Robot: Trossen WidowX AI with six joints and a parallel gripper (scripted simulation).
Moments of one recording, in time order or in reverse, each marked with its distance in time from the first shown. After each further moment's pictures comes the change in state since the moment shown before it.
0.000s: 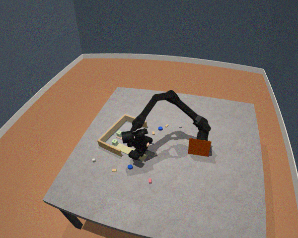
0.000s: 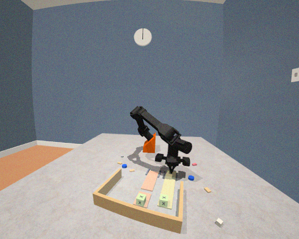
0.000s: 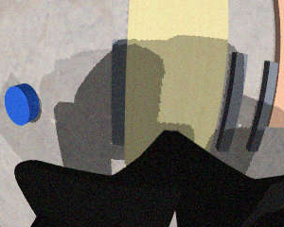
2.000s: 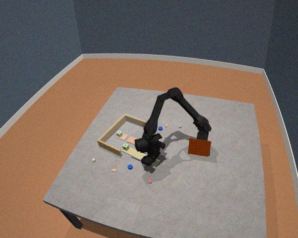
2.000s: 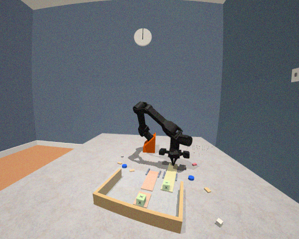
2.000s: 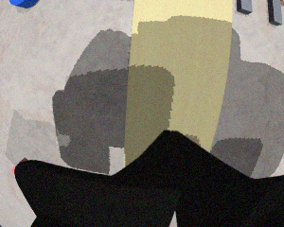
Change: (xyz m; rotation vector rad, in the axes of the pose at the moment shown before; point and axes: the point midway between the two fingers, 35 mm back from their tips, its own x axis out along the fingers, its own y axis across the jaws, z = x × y) arm -0.001 0.003 -0.092 -0.001 -0.003 0.005
